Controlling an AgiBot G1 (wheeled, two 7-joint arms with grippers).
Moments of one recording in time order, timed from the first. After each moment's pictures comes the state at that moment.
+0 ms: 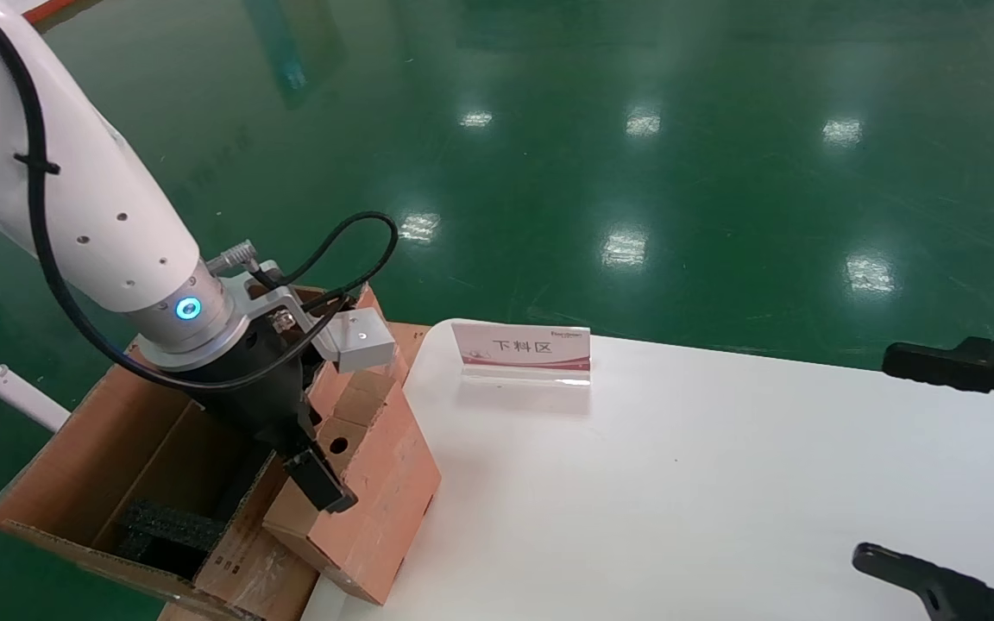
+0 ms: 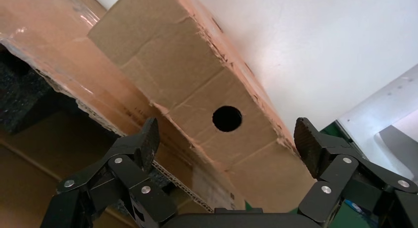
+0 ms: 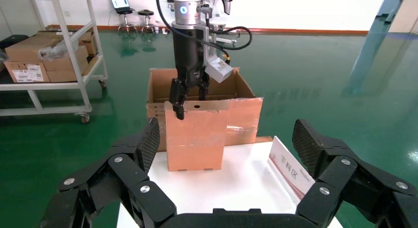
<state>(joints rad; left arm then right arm) -2.22 0.76 1.78 -1.36 1.45 1.49 -1.34 1.08 -0.61 -0.29 1.28 -0.73 -1.49 0.18</state>
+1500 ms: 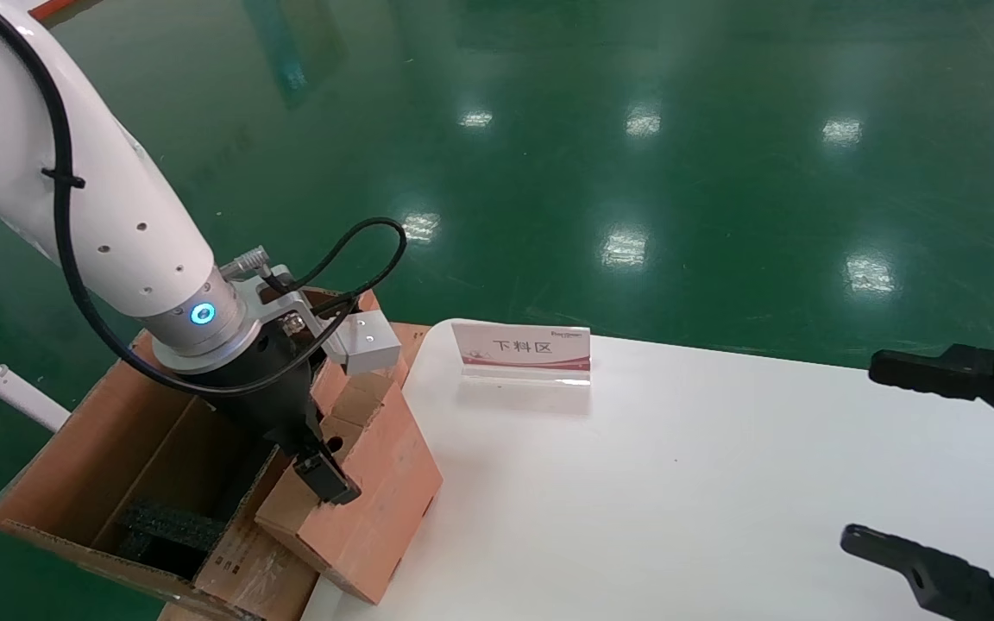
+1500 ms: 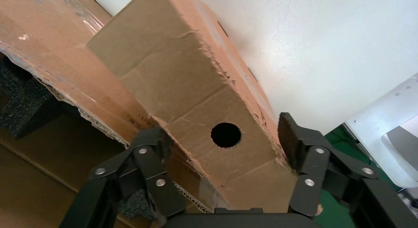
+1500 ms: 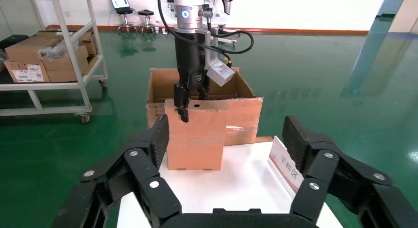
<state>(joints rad) -2.21 0.77 1.80 -1.36 1.46 1.47 -1.35 1.08 -0.61 -0.29 1.28 -0.72 -1.49 0.18</state>
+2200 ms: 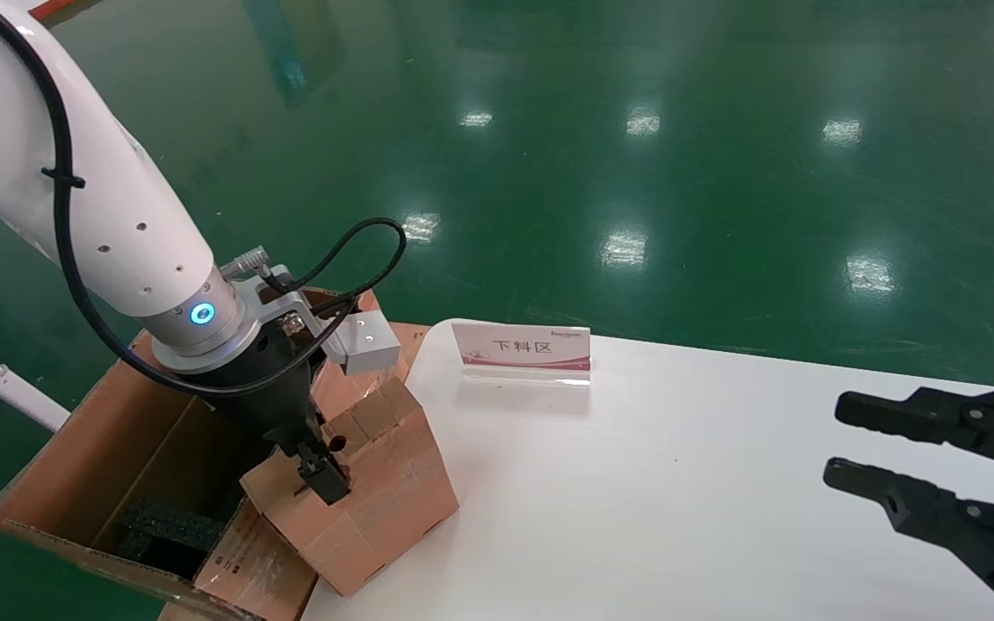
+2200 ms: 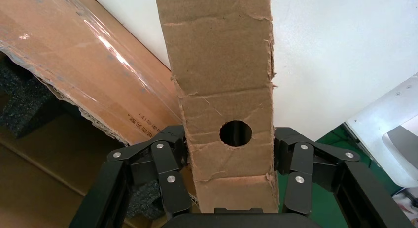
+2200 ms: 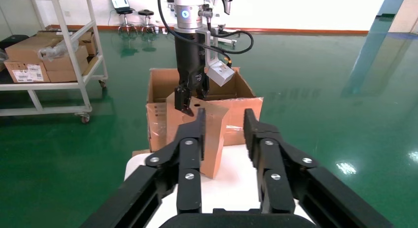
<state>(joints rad) -2.21 0.77 1.79 -1.35 1.46 1.47 -1.34 1.08 -0.61 -0.29 1.28 -0.73 -1.49 0.18</state>
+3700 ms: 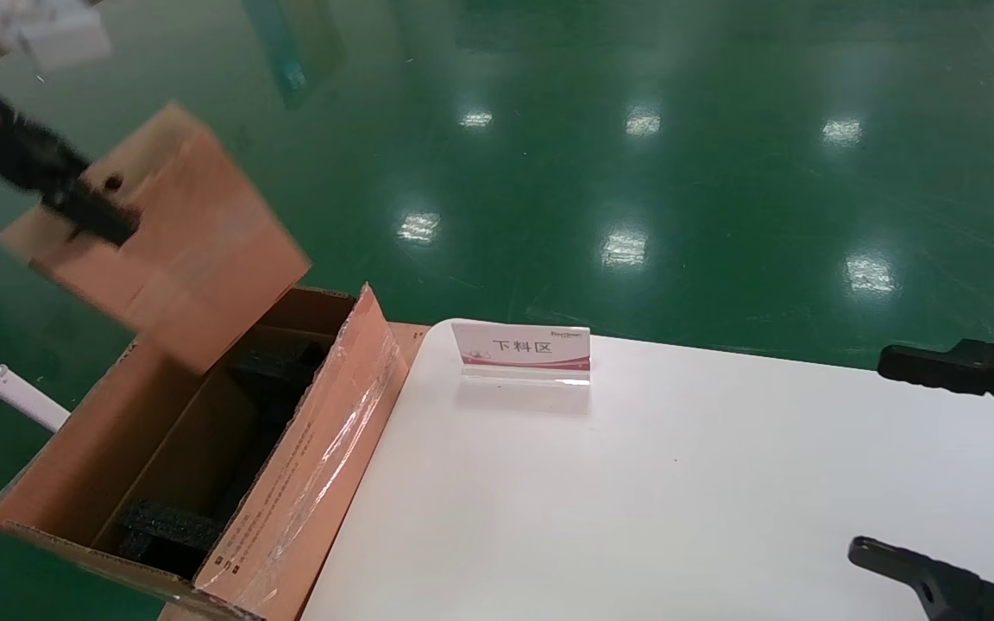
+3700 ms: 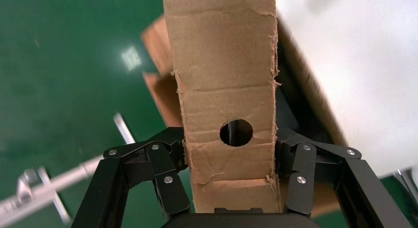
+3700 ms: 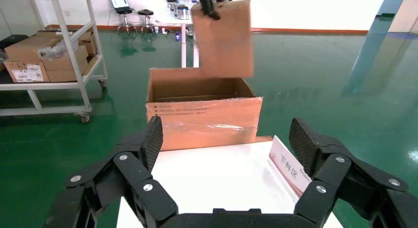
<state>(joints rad) -2.70 0.73 1.97 -0.71 1.39 1.60 -0.83 1.08 -0.61 -0.29 1.28 -0.72 -1.49 0.18</state>
